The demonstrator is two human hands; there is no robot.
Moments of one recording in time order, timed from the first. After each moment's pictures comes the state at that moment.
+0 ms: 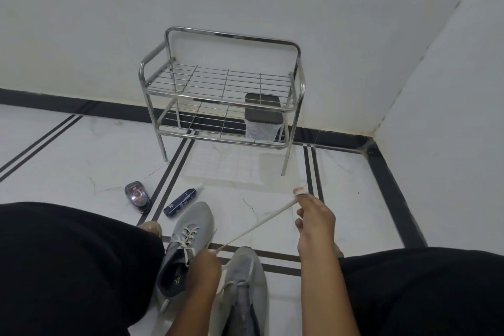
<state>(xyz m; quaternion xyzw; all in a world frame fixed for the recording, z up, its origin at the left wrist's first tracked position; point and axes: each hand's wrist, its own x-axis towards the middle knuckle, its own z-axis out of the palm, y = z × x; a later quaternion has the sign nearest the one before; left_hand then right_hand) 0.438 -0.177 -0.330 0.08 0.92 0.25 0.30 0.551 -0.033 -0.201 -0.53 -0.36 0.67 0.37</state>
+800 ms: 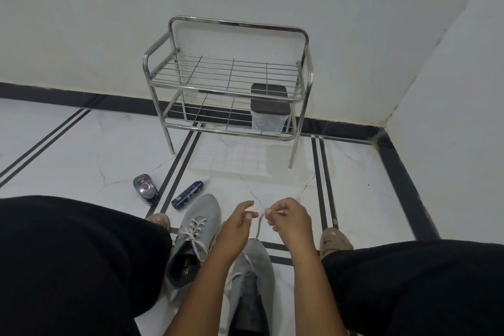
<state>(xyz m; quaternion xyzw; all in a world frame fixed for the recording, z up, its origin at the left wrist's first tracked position) 0.436 -0.142 -0.294 0.28 0.76 0.49 0.32 0.534 -0.053 -0.243 -0.49 -0.67 0.53 0.19</state>
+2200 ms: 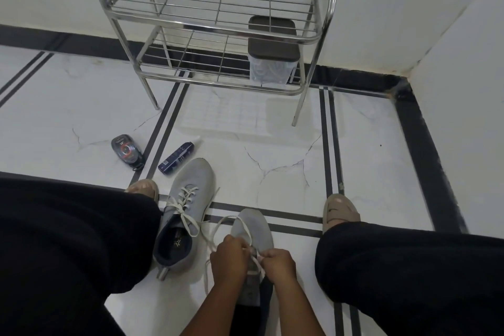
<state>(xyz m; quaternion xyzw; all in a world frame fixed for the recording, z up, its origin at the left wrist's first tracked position) 0.482 -0.163 -0.410 0.25 0.92 0.12 0.29 0.566 -0.089 -0.405 -0.61 -0.61 0.49 -0.15</state>
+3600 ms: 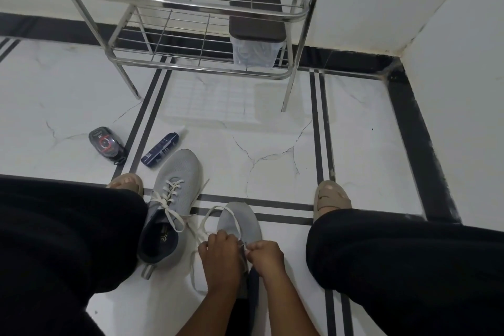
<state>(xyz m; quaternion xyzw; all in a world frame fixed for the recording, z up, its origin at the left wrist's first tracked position) 0.505 -0.165 -0.423 0.30 0.94 0.05 0.19 0.567 -0.092 -0.419 -0.62 -0.56 0.53 -0.12</state>
